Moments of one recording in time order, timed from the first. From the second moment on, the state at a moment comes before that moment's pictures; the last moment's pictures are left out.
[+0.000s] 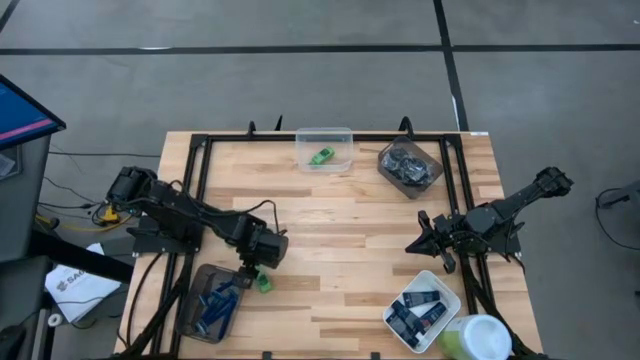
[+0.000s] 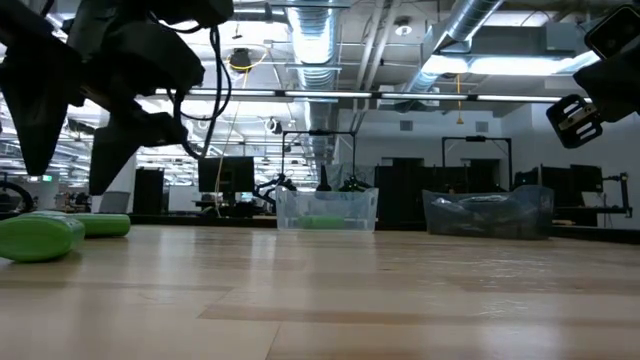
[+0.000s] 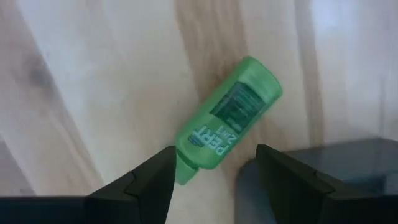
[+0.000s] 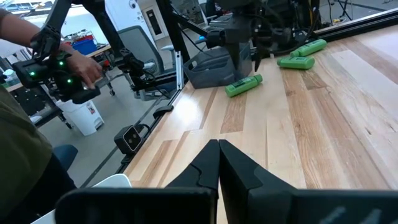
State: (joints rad) left arm -0.27 1.57 0.96 -0.83 0.20 -0.03; right arm 0.50 0.18 0.00 0.04 0.19 0.37
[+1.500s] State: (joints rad) left arm -0.13 1.74 0.94 -0.85 0.30 0.75; right arm 0.50 0.18 0.01 0.04 0.19 0.37
